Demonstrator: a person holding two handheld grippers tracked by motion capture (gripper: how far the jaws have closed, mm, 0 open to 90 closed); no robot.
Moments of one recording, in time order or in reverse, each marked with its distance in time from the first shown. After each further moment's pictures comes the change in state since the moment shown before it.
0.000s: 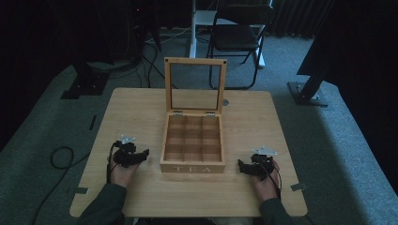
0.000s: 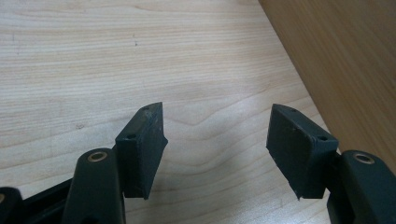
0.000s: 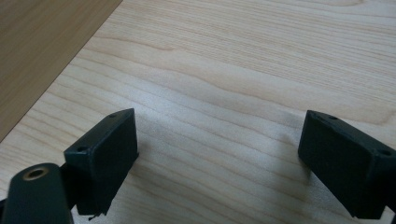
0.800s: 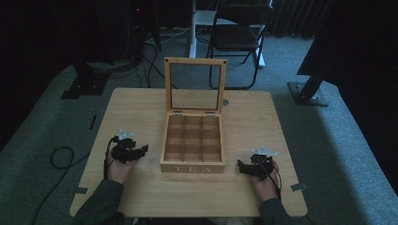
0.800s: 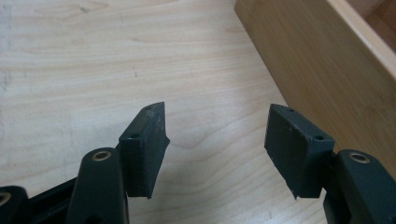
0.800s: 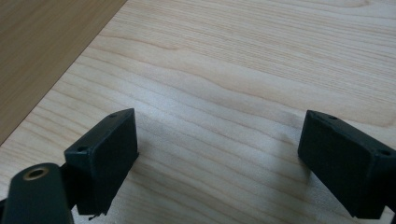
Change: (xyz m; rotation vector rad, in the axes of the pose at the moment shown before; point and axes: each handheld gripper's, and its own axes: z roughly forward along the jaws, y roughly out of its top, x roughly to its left) left arm 0.004 0.019 -0.013 -0.035 -0.036 0.037; right arm 0.001 0.000 0.000 0.000 0.011 -0.007
